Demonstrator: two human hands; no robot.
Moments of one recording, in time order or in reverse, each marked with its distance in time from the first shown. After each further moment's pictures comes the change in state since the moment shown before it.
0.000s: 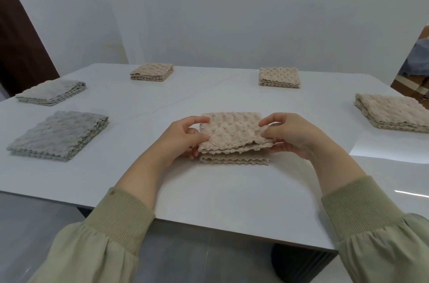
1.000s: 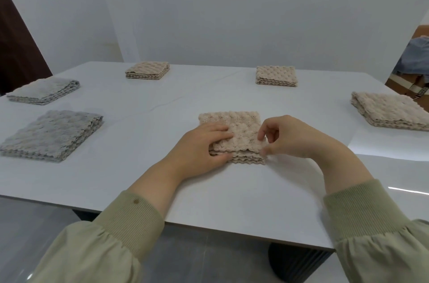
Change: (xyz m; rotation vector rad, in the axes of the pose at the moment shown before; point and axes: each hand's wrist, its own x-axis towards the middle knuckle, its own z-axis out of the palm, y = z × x) left_hand 0.008 -0.022 0.030 0.828 0.040 0.576; right_hand -0.014 -0.001 -0.005 -0.709 -0.041 -0.214
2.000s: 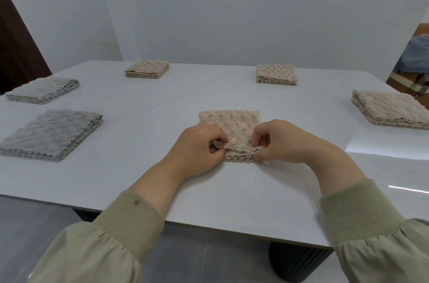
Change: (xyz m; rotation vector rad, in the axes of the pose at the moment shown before) left_hand -0.002 0.007 -0.002 -0.030 0.126 0.074; right_hand -0.002 -0.006 0.012 -0.128 -0.017 -0.106
